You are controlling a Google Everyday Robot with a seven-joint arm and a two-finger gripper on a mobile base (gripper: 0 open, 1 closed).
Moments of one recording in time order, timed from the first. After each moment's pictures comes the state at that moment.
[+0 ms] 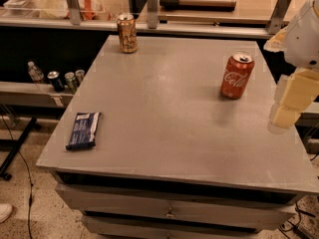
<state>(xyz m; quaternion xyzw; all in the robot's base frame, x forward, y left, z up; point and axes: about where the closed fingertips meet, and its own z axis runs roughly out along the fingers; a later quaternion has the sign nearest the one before) 0.438 -0.217 0.976 -0.60 0.78 -0.03 0.16</state>
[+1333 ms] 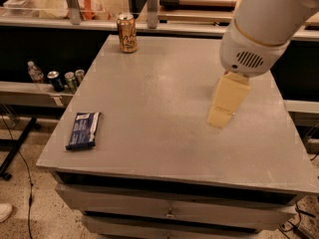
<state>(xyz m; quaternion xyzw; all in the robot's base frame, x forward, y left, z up) 0.453 -0.137 0.954 -0.56 0.82 -0.02 0.14</state>
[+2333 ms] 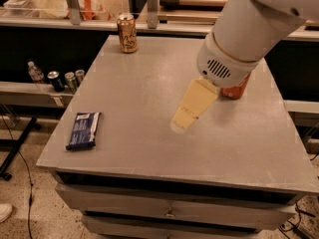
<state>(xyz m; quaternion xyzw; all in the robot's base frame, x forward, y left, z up) 0.456 -0.095 0.943 -0.46 0.87 0.02 0.19</state>
